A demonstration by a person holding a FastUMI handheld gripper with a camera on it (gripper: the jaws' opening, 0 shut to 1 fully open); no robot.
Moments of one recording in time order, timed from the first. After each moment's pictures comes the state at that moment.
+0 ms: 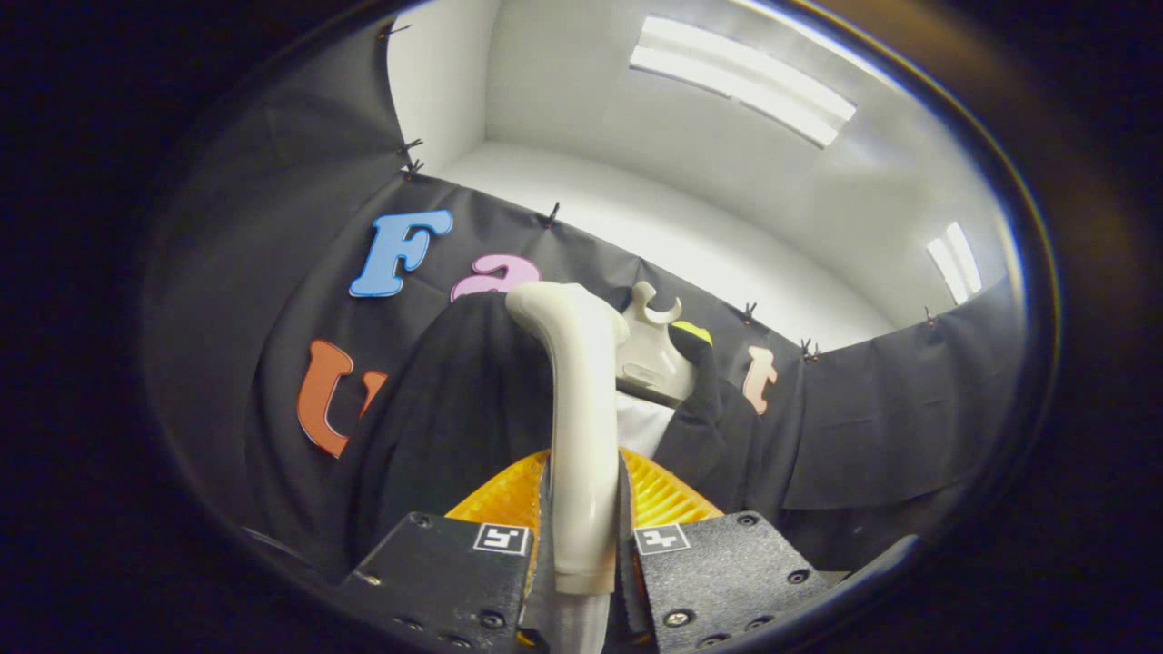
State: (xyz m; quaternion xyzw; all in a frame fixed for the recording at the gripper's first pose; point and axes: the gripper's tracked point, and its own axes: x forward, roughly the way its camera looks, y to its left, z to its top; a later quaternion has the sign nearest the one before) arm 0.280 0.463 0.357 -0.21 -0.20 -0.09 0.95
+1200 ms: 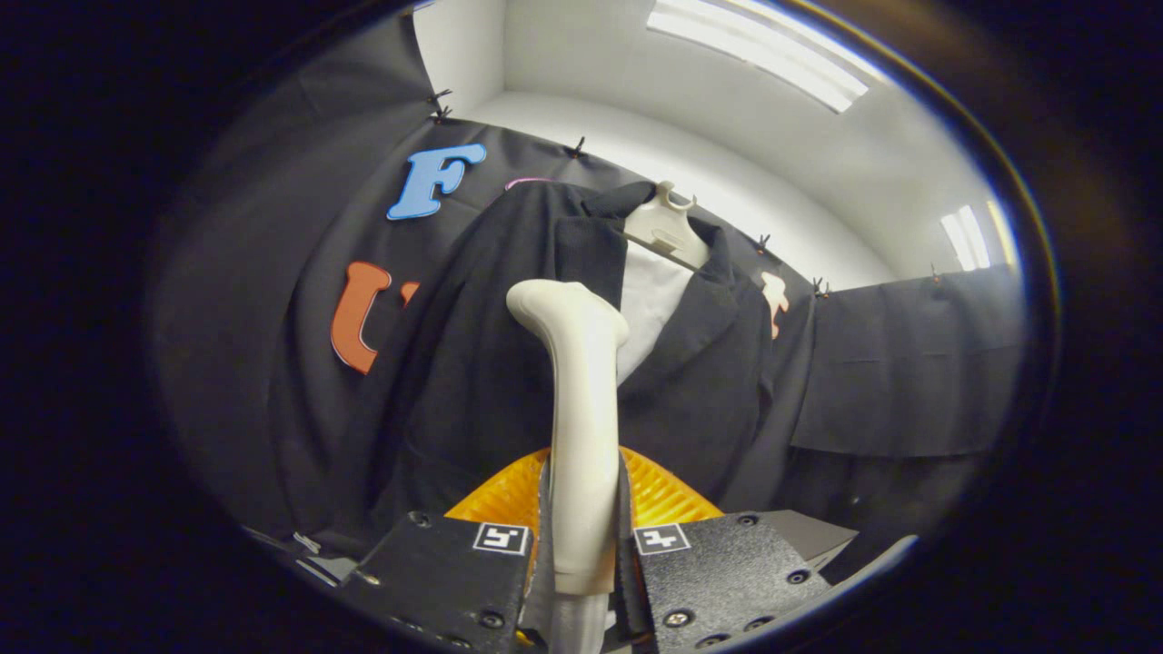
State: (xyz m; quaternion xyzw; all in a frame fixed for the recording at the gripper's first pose) arm 0.254 0.447 0.211 -0.20 -0.09 -0.09 0.97
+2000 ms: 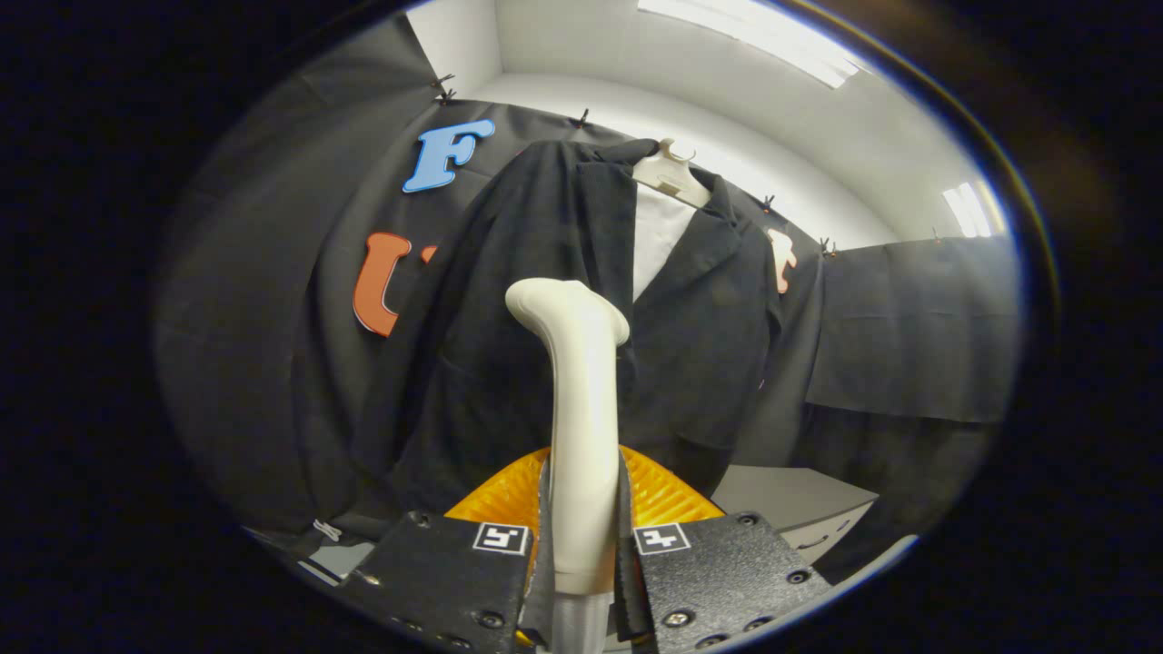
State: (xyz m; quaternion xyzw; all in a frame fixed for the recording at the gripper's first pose) arm 0.221 0.442 0.126 -0.18 -0.03 -0.07 0.98
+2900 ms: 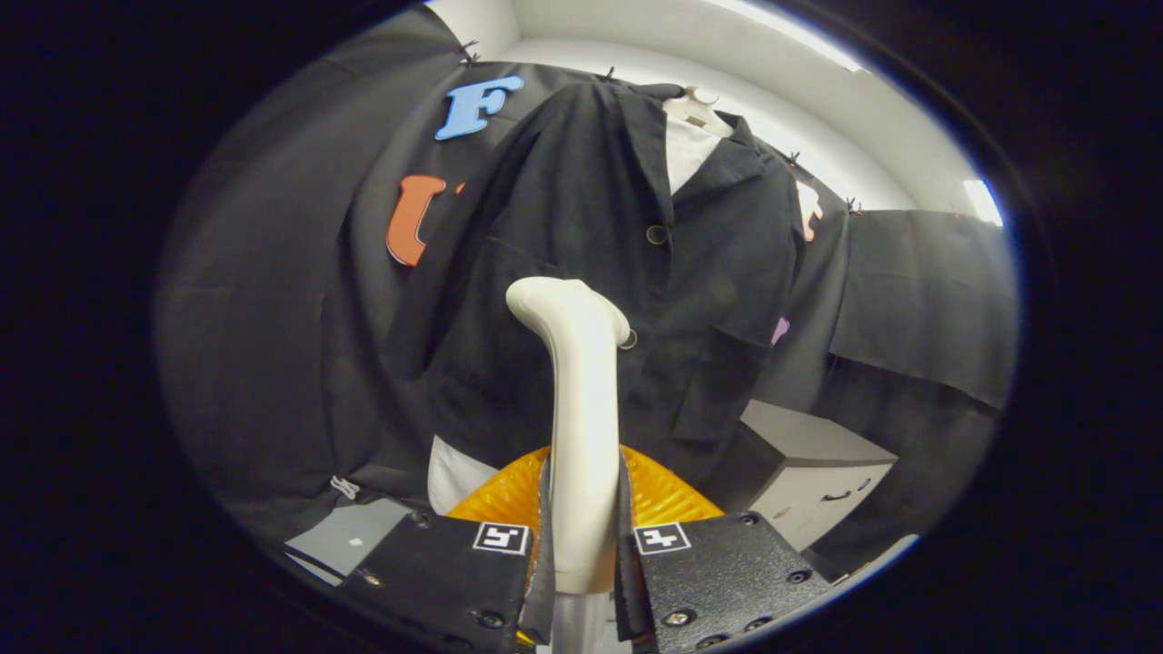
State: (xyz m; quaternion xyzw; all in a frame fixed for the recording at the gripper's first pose) arm 0.194 0.437 0.023 -0.18 0.06 -0.04 0.98
